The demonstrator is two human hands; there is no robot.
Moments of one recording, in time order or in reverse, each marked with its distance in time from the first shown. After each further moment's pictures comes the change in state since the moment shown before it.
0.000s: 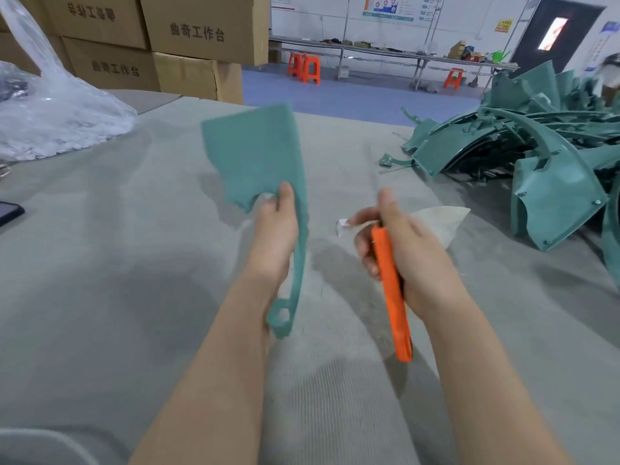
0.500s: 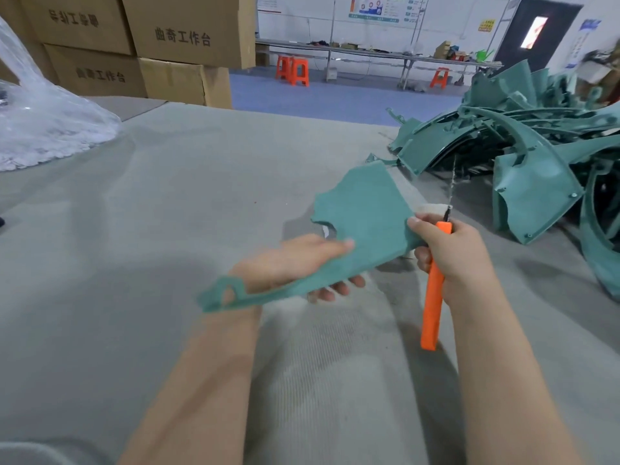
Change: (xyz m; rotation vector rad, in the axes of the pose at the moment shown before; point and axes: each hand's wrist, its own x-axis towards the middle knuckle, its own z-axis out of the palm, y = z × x) left_hand -0.022 0.009 0.007 0.393 -0.898 -0.271; right_hand 0.014 0.012 -0.059 0.020 0.481 0.086
